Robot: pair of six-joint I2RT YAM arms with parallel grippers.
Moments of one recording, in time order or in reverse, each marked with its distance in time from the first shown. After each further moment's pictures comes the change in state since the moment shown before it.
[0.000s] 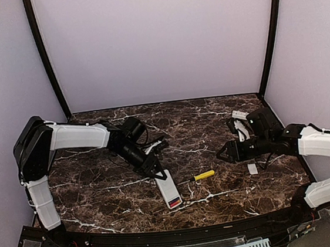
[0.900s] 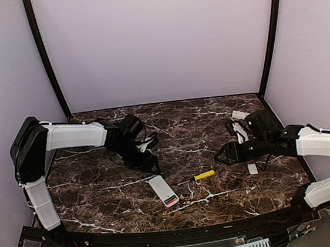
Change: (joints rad) left arm 0.002 -0.025 0.007 -0.026 -0.431 -0.052; right arm 0.002 0.021 -0.011 0.019 -0.020 -0.014
